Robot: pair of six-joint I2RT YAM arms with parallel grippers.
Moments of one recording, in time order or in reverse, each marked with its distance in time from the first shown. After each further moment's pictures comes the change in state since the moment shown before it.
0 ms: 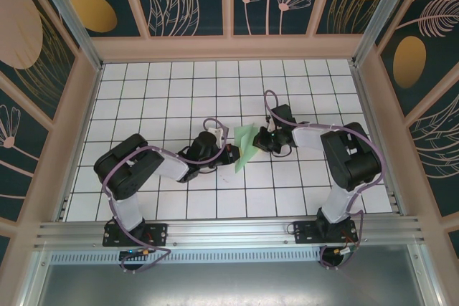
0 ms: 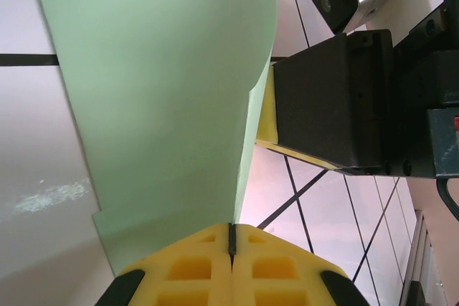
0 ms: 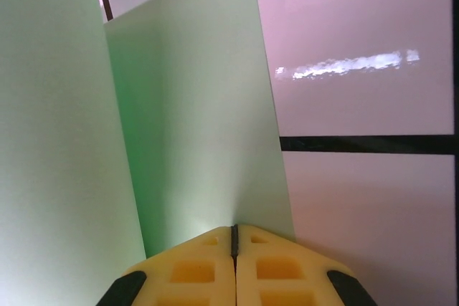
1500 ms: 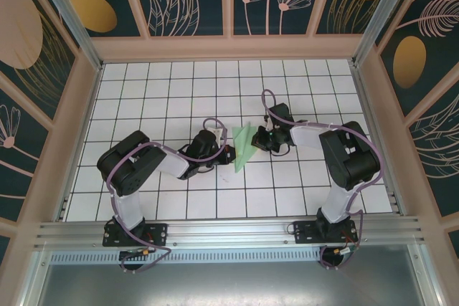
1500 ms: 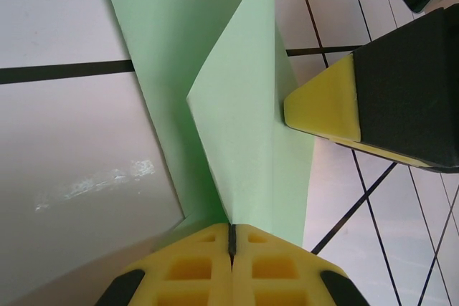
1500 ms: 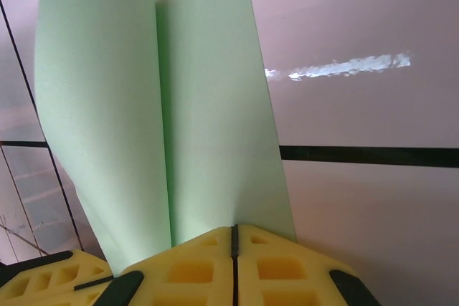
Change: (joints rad) left arm 0.035 0.040 0.029 -0.091 -0.015 0.126; right arm 0.018 0.010 0.028 -0.024 0.018 -0.005
